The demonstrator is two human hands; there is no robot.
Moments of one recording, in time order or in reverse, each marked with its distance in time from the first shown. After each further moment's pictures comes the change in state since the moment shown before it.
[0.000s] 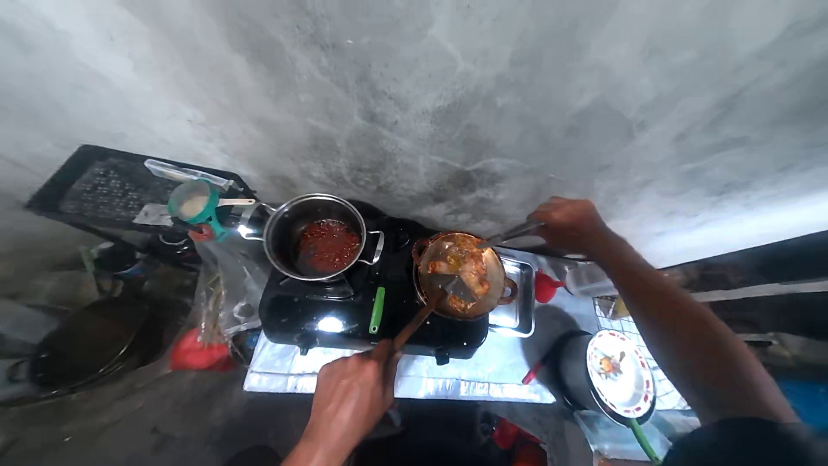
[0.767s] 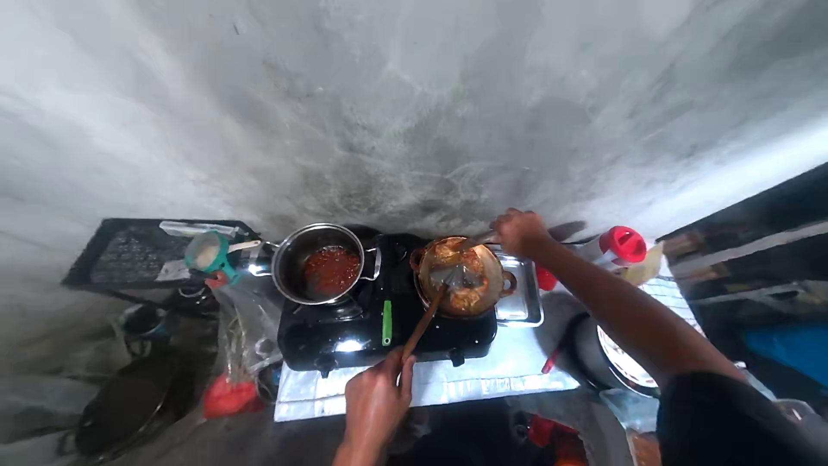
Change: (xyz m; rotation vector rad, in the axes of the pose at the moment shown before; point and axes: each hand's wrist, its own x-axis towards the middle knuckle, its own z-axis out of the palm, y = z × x) left_hand -0.011 -0.005 0.035 -0.164 0.183 0.003; right_hand 0.006 -0.062 0.038 0.057 -0.024 0.191
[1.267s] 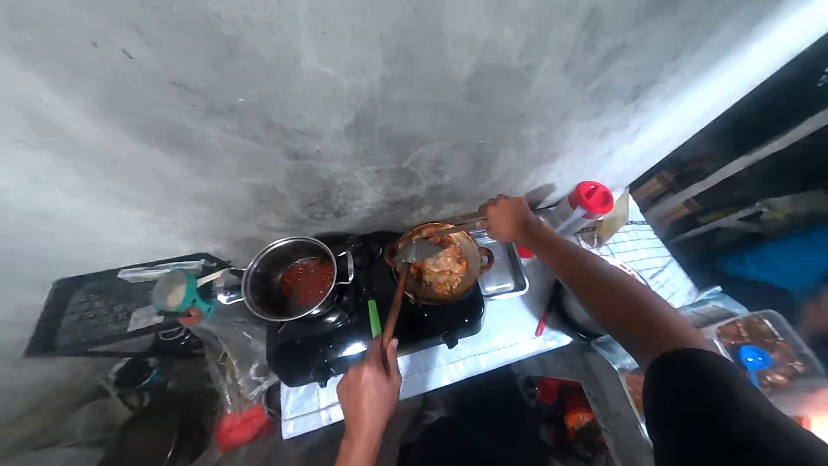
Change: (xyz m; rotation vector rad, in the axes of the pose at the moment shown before) left_hand 0.010 0.018 -0.006 0.040 -0.098 -0.138; right_hand -0.043 0.012 0.010 0.124 -0.102 0.247
